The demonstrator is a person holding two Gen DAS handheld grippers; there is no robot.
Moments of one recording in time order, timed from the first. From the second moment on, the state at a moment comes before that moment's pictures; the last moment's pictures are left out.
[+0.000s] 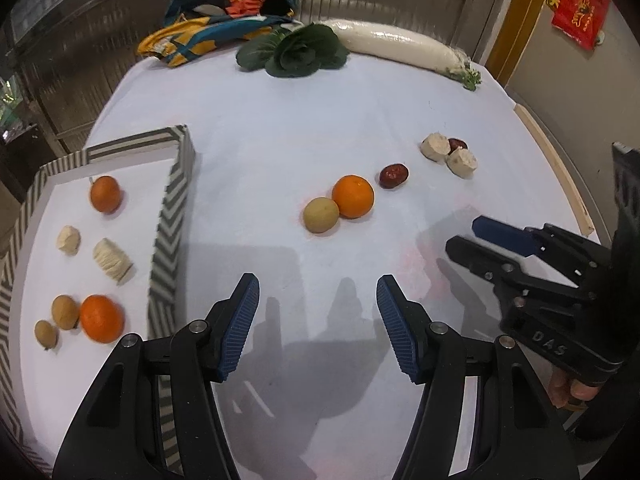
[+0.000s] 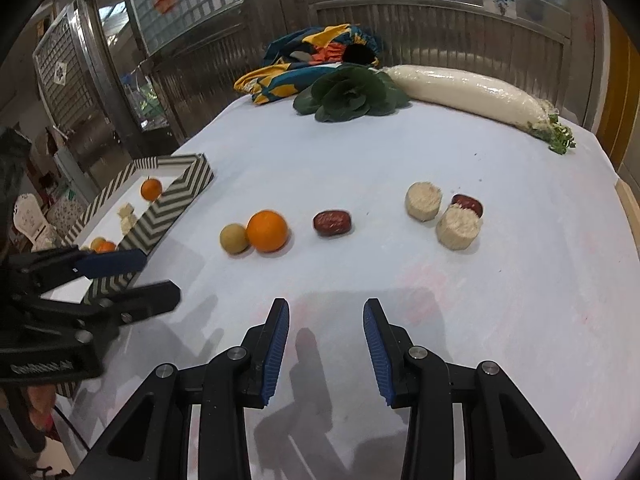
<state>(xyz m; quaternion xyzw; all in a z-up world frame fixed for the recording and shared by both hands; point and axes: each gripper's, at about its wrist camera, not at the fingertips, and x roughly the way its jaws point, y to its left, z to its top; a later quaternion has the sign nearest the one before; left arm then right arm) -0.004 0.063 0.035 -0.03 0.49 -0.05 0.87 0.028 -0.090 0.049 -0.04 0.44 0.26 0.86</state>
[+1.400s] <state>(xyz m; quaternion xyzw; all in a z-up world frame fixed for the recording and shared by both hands) 0.048 0.074 0.020 -0.06 0.49 -0.08 0.86 0.067 -0.065 0.041 -0.06 0.44 0.28 0.85</state>
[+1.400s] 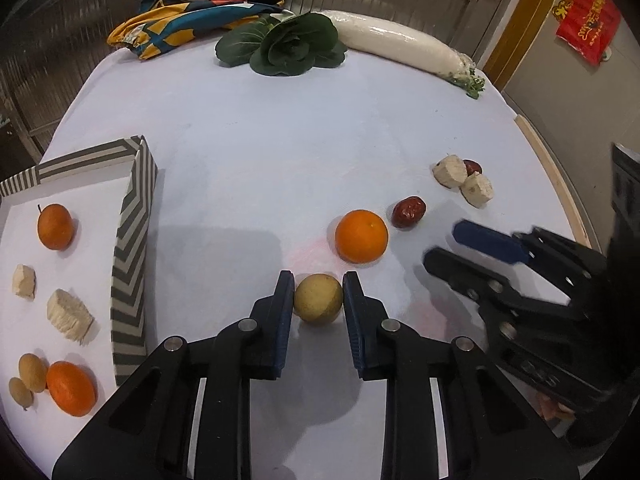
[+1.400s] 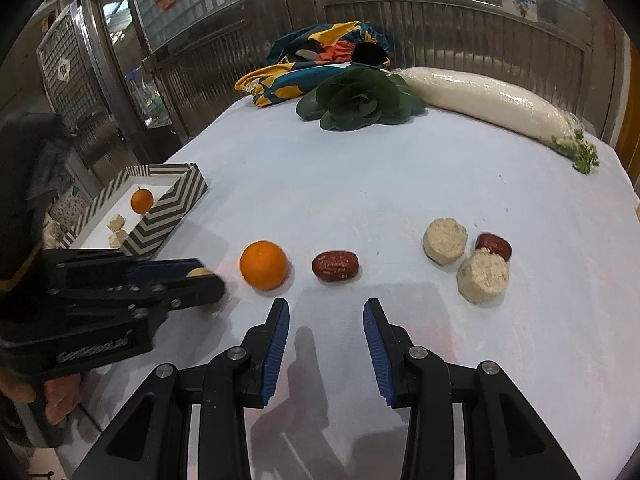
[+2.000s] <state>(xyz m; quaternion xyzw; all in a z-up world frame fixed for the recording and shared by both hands) 0.017 0.086 0.040 -0.07 0.47 -0.07 0.88 0.078 -0.056 0.036 -0.08 0.43 0.26 0.86</state>
